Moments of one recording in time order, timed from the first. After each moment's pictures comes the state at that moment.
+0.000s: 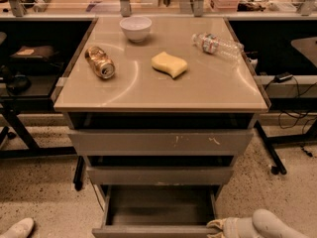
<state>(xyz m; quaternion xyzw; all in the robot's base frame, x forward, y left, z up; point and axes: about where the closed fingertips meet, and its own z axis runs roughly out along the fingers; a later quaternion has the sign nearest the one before) 0.412 -0.239 0.184 -0.65 0.67 0.19 0.32</state>
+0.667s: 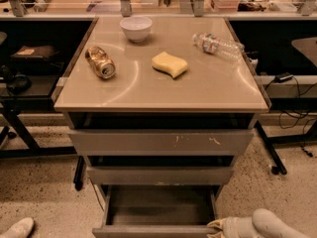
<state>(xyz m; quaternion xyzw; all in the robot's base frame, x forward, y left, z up) 0.412 -0.239 0.187 -0.65 0.67 0.19 0.32</state>
